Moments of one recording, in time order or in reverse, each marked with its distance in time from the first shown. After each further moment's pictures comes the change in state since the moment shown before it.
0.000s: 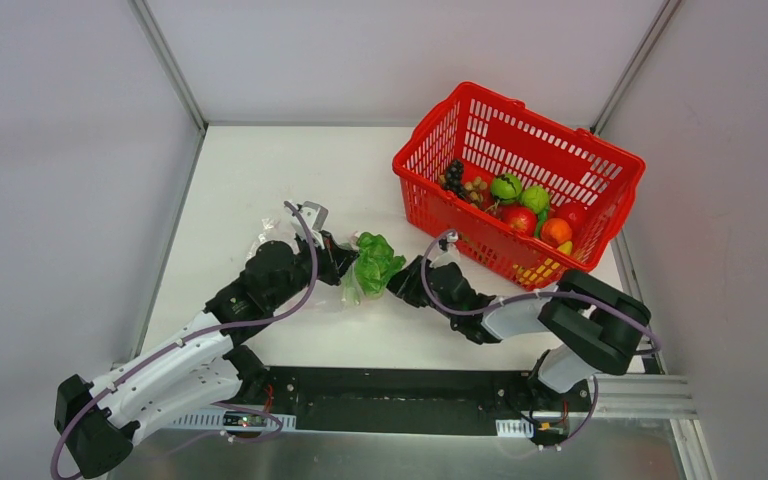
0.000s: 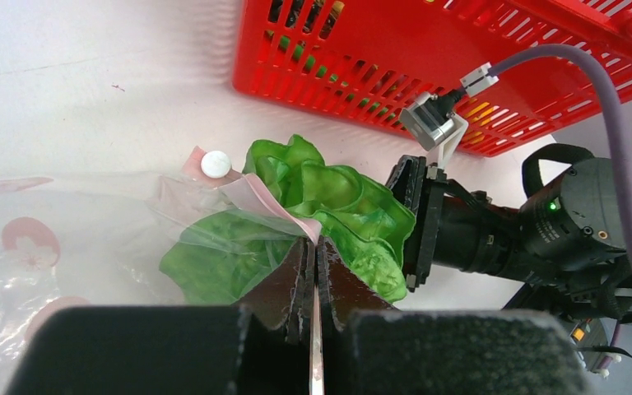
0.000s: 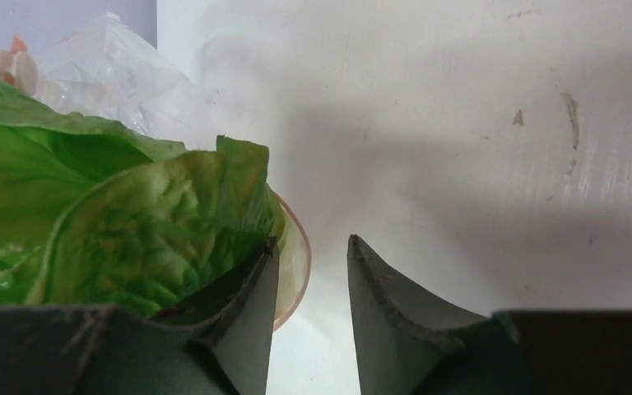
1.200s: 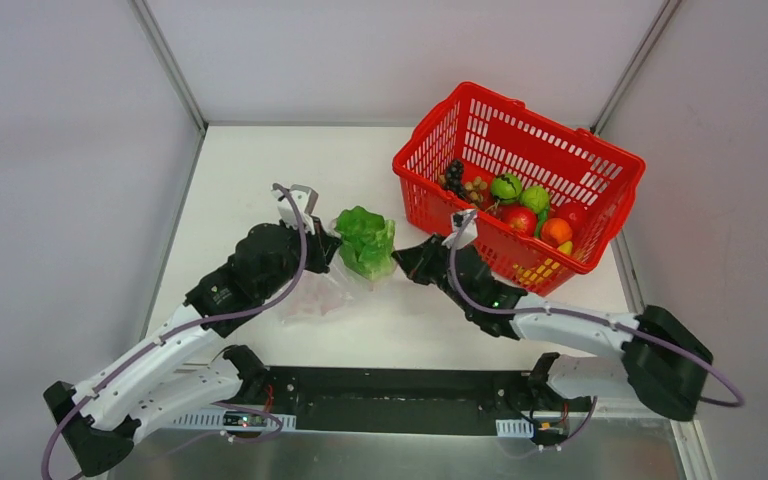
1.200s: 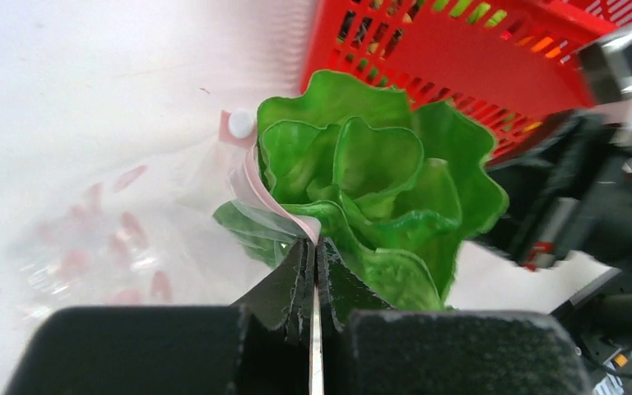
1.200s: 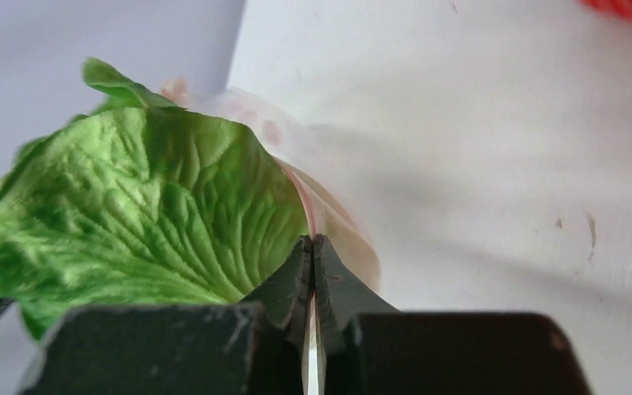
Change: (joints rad) left arm 0.000 0.001 0.184 -0.274 -0.127 0.039; right arm 0.005 -0.266 0.091 -0.229 0.097 -0.144
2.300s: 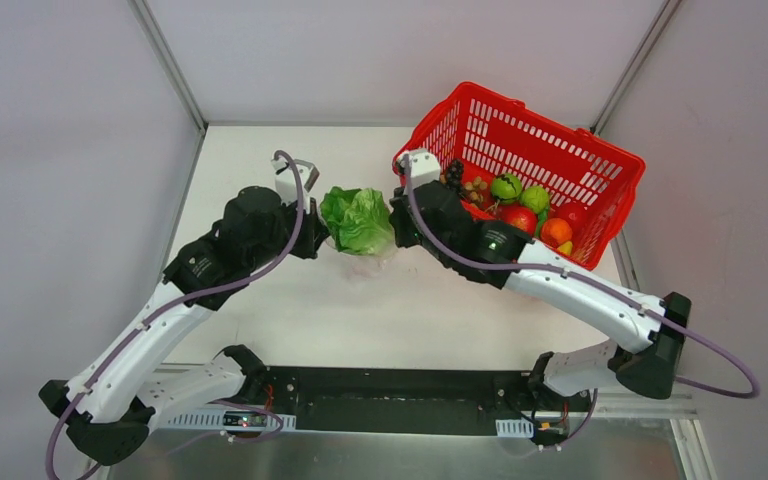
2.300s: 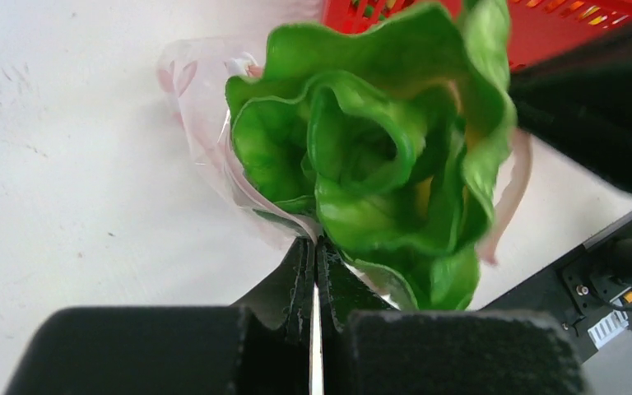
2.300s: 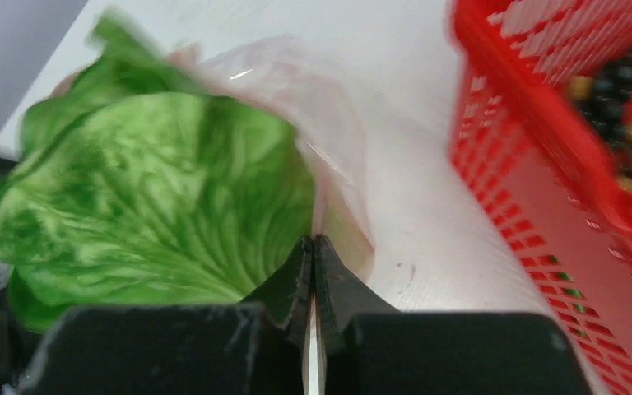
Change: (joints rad) left arm 0.085 0.145 0.404 -0.417 0.110 0.117; right arm 0.087 0.042 0.858 -1.020 0.164 -0.612
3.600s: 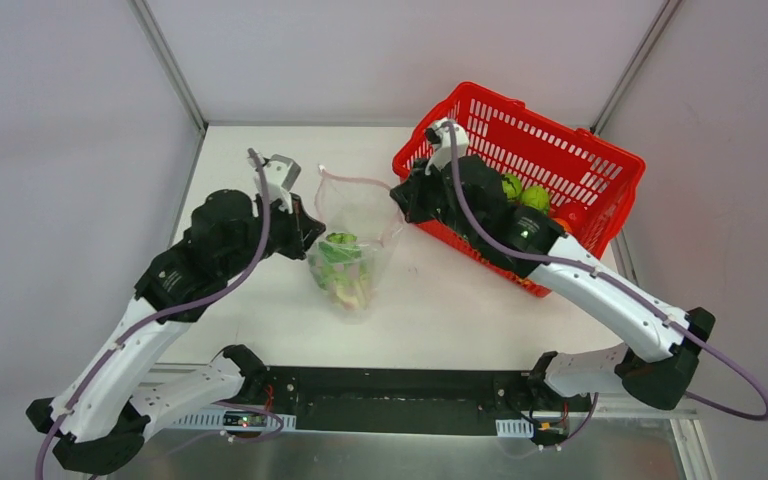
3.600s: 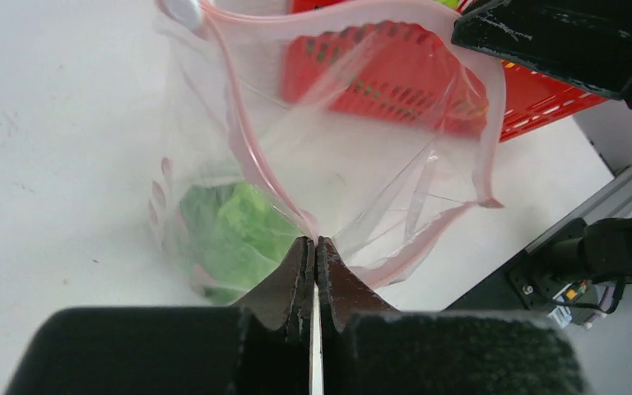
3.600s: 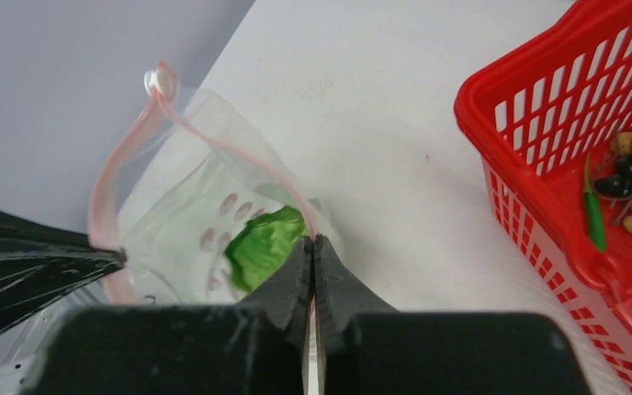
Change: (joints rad) left arm 0.000 -0.079 0.076 -0.019 0.042 -0.018; right arm -0.110 -0.059 0.057 0.039 -0.214 0.033
